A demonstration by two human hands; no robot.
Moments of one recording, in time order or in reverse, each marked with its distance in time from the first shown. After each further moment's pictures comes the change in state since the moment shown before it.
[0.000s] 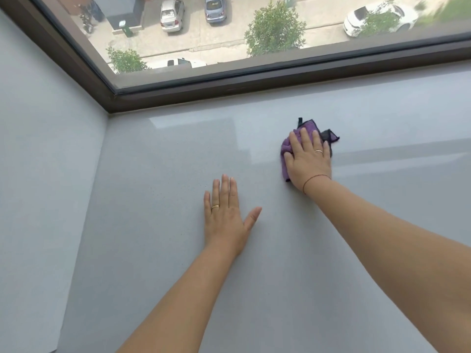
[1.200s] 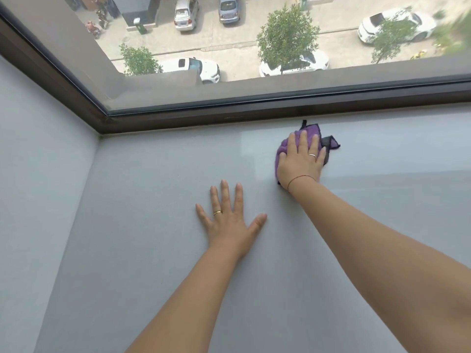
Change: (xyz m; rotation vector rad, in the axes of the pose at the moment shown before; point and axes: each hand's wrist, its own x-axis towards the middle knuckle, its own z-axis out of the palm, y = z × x) left_hand 0.093 0.029 0.004 -0.046 -0.156 -0.148; right_hand 0.098 -0.025 -0.015 0.032 0.010 0.048
